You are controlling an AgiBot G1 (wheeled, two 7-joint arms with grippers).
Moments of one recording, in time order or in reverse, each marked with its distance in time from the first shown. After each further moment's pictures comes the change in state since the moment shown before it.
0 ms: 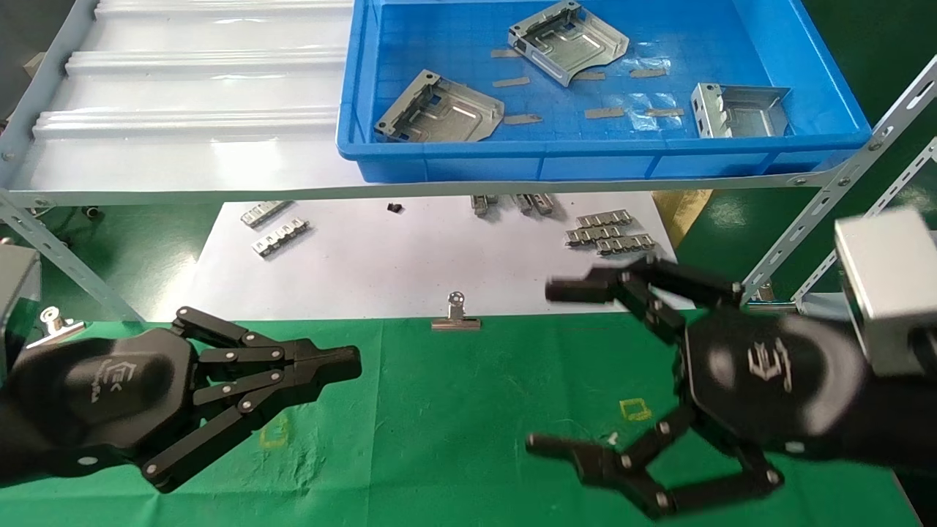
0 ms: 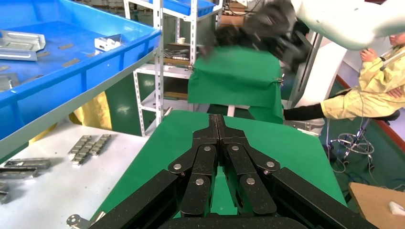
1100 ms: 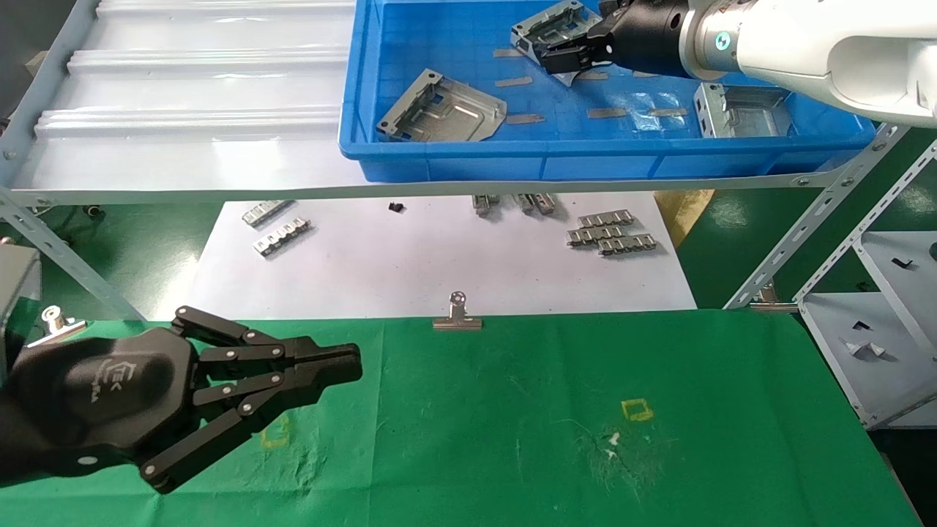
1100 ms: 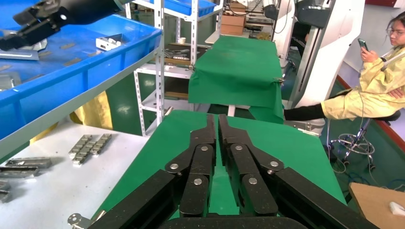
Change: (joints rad) left arm 0.000 0.000 0.000 0.000 0.000 0.000 0.000; right arm 0.749 -0.669 -0.318 -1.125 -0.671 0.718 -0.049
